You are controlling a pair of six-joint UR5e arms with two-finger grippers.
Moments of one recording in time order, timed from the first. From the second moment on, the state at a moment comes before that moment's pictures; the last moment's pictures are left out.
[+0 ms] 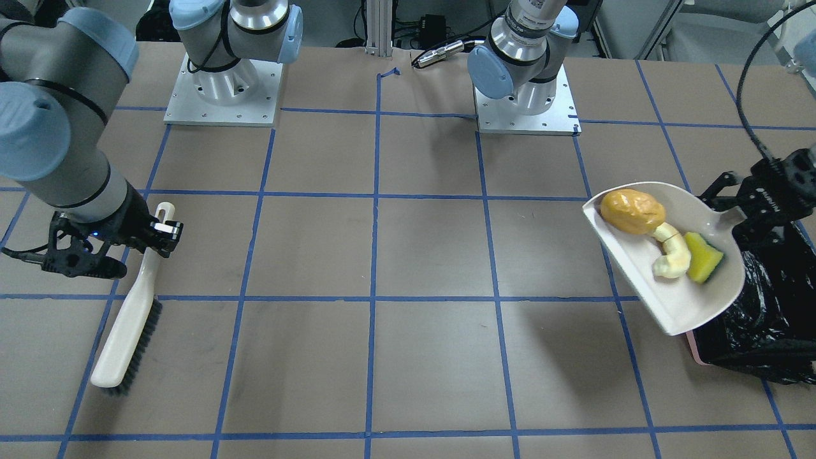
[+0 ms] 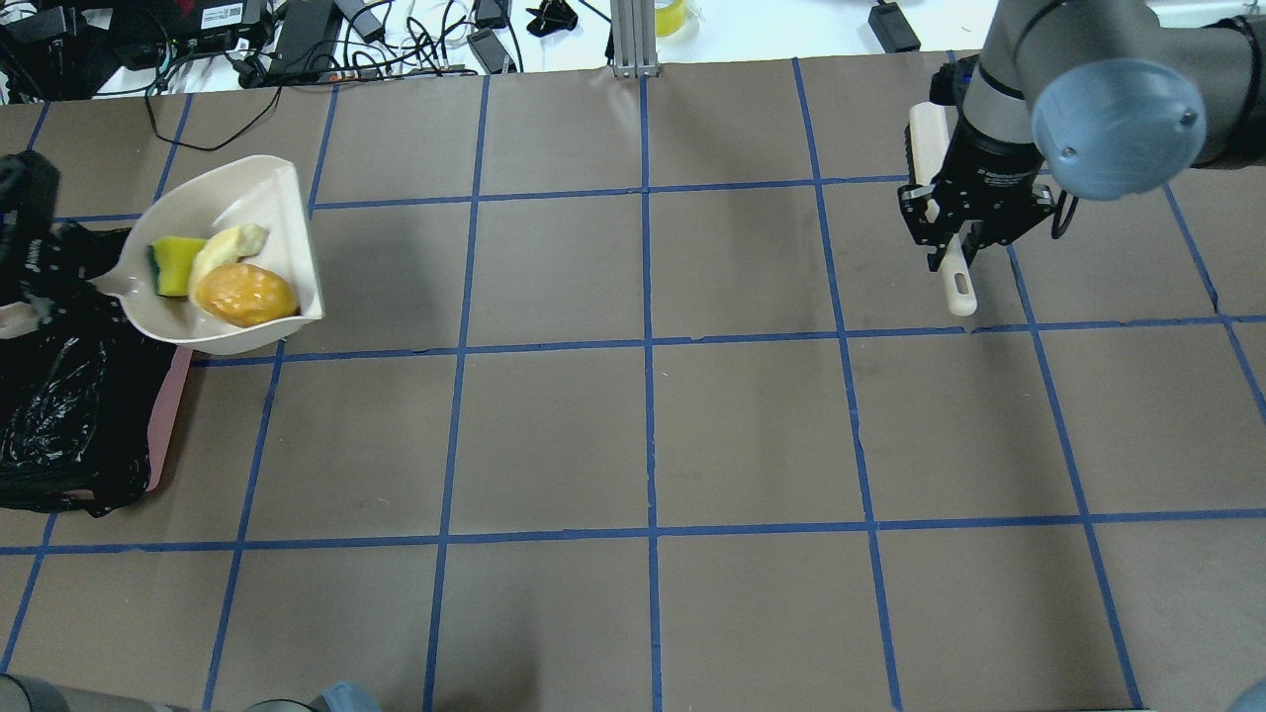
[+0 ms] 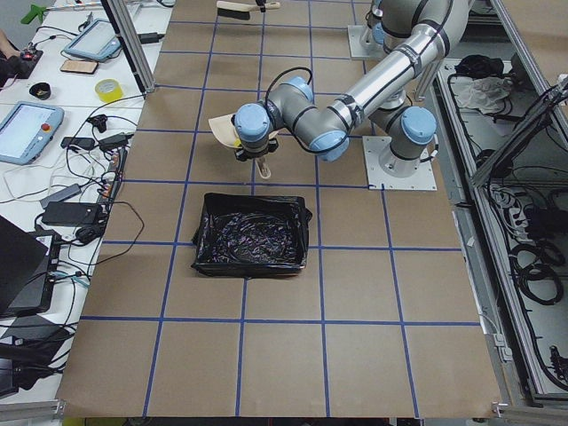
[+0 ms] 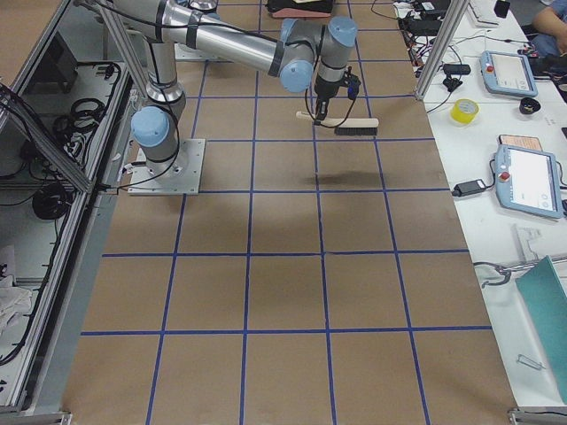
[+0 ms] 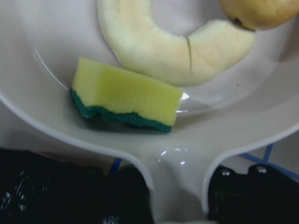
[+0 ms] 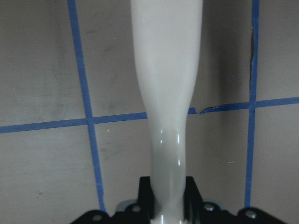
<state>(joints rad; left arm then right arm) -0.81 -1.77 -1.62 -1.56 1.25 1.91 1.40 -1.36 1.70 -1.83 -1.63 -0.10</state>
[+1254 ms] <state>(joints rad) -0.57 -1.90 -1.42 -1.37 1.78 1.78 1.23 -1.28 1.78 -2.00 -1.62 -0.30</state>
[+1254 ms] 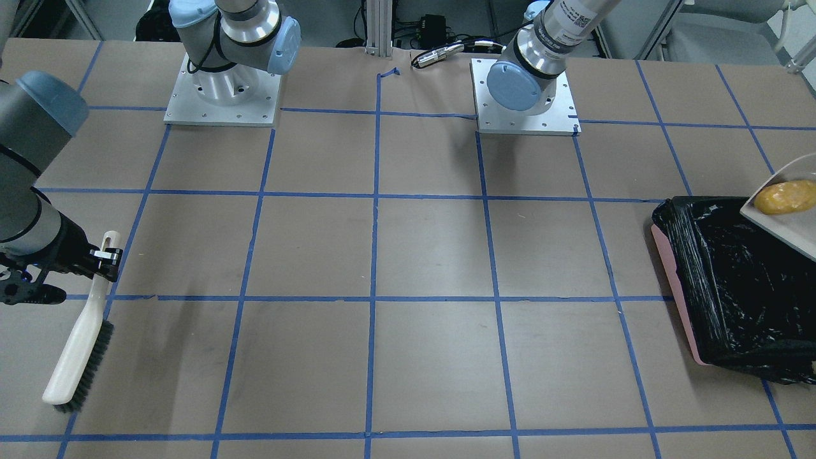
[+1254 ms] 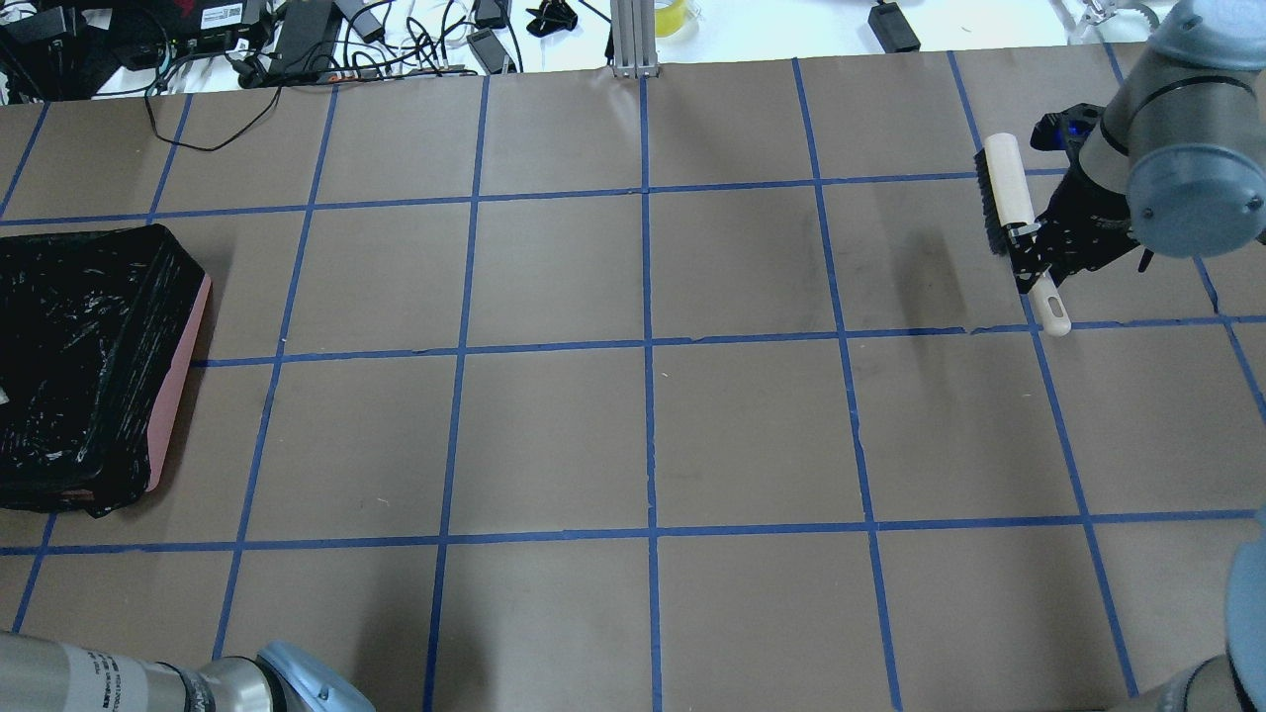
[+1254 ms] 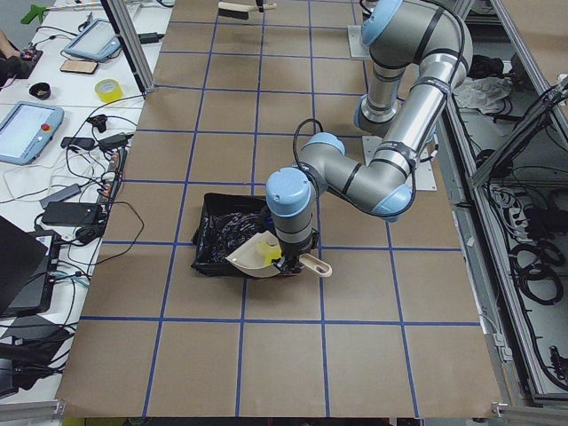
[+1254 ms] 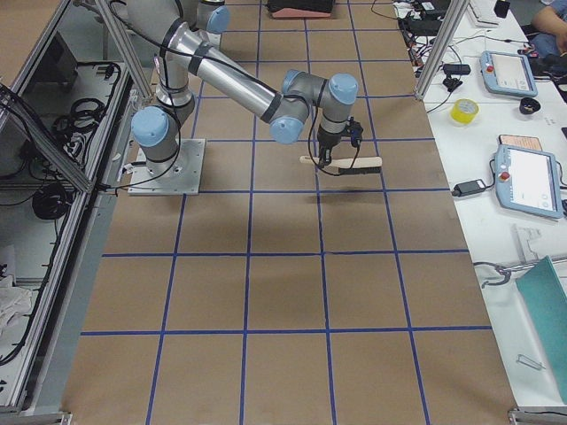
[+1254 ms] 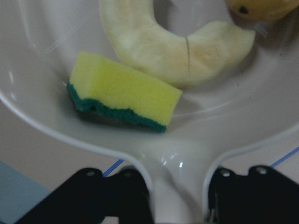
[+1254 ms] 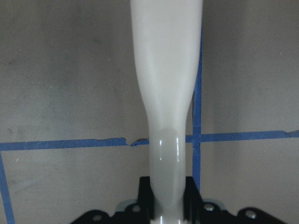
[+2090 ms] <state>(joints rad) -0.79 -1.90 -1.47 -1.28 2.16 1.90 1.21 -1.21 1.77 -2.04 -1.61 -0.35</state>
